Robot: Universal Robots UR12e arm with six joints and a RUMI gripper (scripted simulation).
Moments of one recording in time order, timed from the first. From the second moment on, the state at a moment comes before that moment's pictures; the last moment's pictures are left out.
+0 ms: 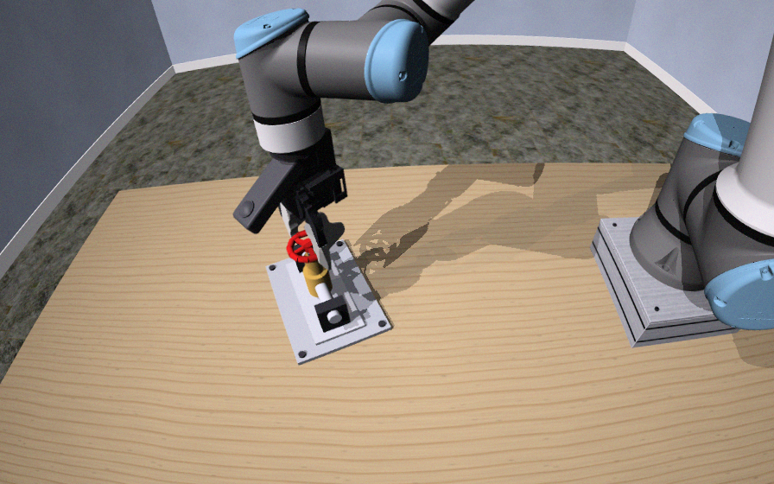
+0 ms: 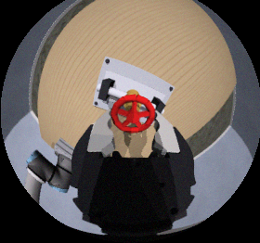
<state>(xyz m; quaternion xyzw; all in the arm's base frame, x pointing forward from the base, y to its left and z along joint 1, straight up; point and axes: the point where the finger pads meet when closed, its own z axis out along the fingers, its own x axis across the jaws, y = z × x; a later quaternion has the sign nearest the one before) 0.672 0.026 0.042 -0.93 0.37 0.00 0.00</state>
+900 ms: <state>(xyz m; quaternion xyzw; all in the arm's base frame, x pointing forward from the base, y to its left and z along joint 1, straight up) 0.671 0.027 0.042 -0.87 0.50 0.00 0.00</state>
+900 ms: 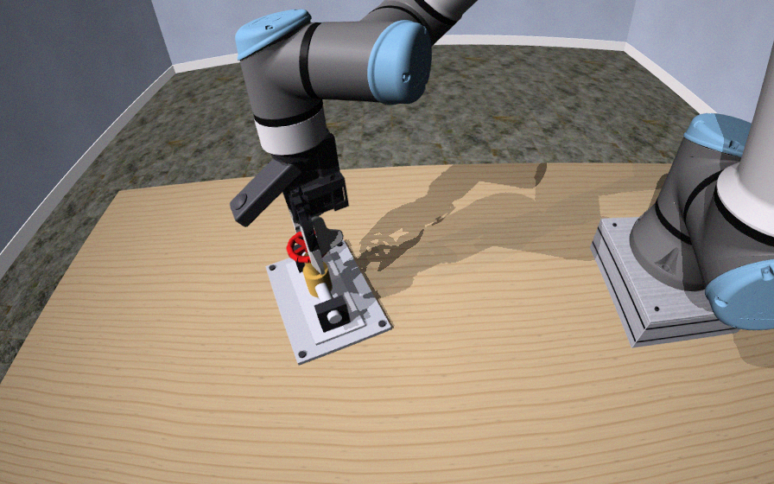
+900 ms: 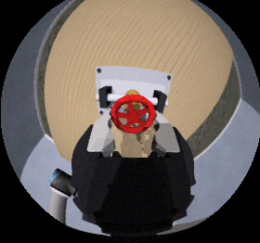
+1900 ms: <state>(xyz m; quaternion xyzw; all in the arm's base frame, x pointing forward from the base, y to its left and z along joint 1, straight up) 0.671 0.027 0.042 -0.70 0.71 0.00 0.00</state>
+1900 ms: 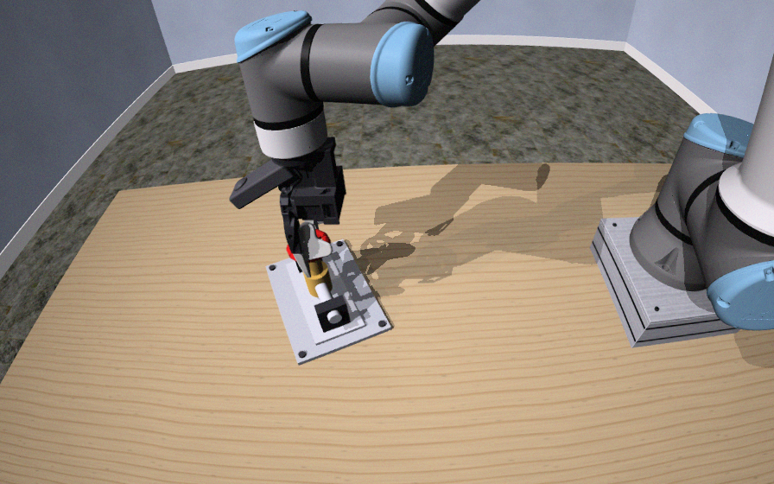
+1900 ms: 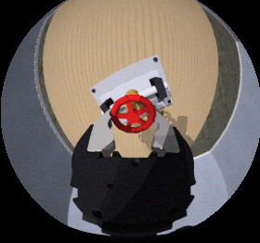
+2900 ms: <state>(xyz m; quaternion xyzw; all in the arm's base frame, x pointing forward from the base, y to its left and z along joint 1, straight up) 0.671 0.028 0.042 -0.50 0.87 0.00 0.00</state>
